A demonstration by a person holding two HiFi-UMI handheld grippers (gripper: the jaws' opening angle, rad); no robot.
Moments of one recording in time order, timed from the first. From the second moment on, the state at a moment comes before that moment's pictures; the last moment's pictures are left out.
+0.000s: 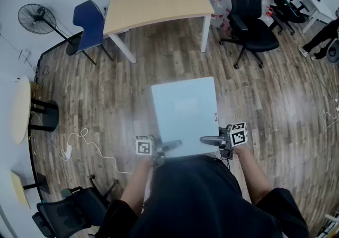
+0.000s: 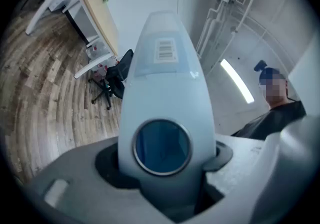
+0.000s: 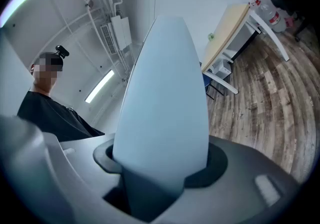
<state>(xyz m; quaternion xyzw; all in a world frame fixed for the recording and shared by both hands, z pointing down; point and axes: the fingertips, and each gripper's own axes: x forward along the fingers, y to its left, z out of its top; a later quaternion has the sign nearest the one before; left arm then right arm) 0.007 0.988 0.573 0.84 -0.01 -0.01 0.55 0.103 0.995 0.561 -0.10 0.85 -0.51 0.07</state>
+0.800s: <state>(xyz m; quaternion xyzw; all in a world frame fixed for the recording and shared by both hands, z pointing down) 0.022 0.904 0.578 0.83 -0.03 -0.02 0.56 0.114 0.910 0.581 -0.08 0.84 -0.53 0.07</state>
